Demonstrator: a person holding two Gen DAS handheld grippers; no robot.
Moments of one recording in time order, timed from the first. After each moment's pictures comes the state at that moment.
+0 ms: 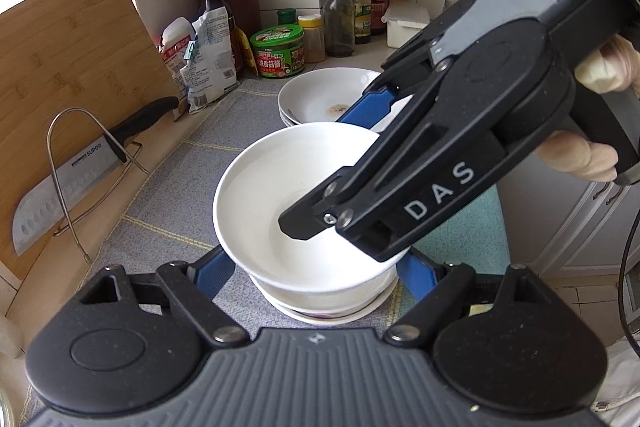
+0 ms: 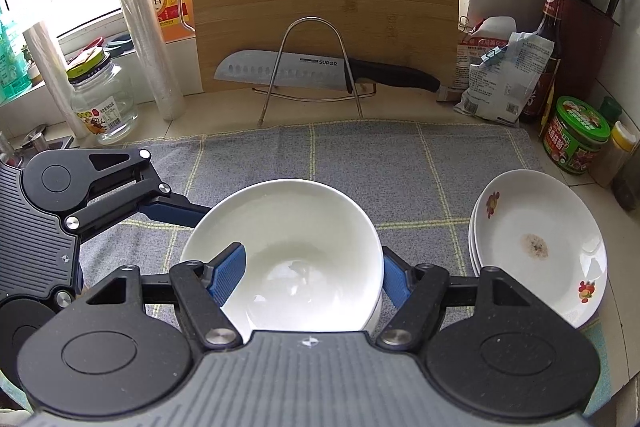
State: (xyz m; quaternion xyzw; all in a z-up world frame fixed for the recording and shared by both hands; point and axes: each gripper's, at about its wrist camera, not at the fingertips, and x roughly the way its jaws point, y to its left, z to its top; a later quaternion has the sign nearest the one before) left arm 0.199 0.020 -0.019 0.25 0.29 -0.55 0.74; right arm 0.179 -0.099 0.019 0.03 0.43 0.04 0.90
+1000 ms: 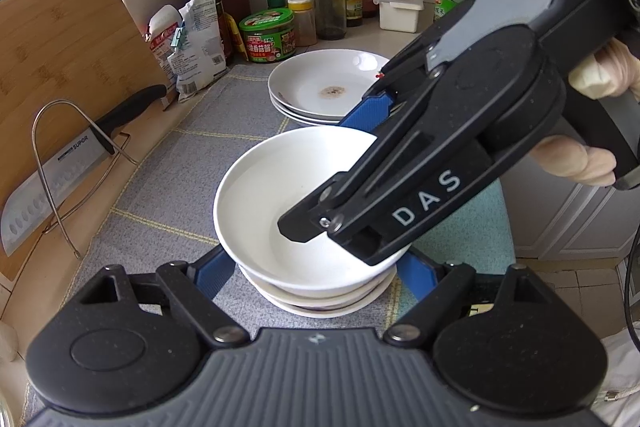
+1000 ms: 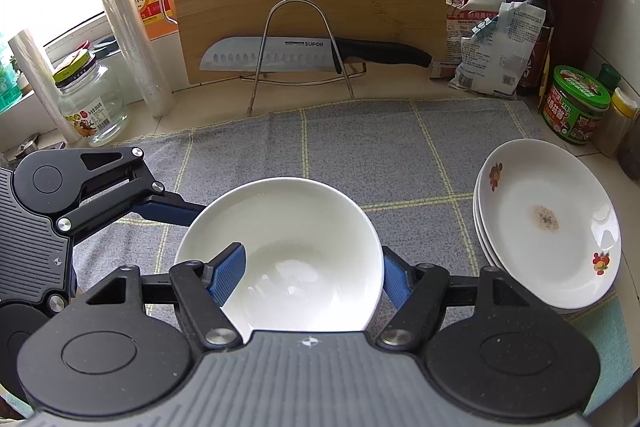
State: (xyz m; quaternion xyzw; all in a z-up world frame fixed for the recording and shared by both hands) left arm 0.202 0.010 -0.024 0.27 0.30 -0.55 0.73; right arm 0.181 -0.102 0.006 0.06 0.44 0.03 0.90
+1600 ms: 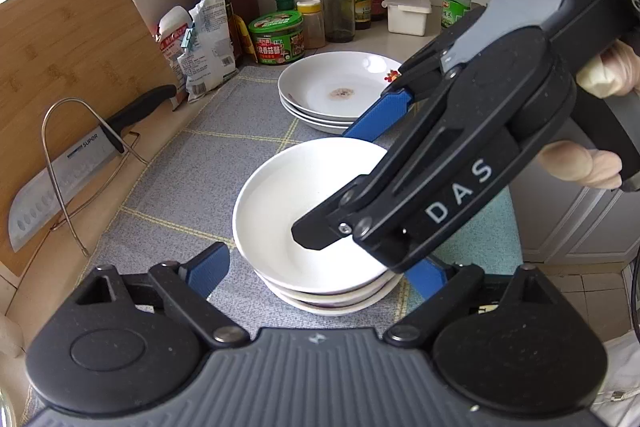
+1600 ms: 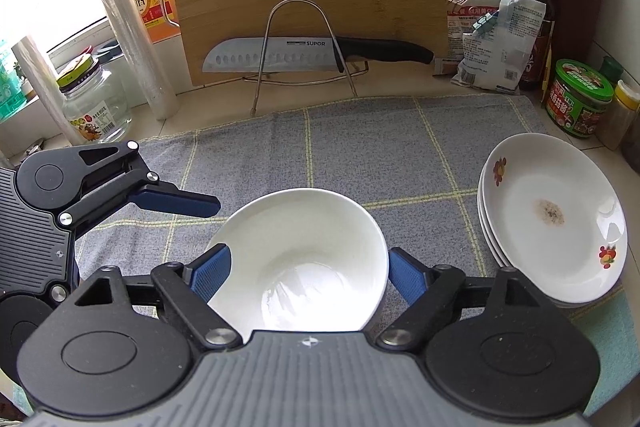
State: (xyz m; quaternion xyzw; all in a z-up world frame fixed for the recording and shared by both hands) left arm 0.204 0.016 -0.024 0.27 0.29 -0.54 0.74; right arm 0.178 -0.105 0.005 0.07 0.43 0.03 0.90
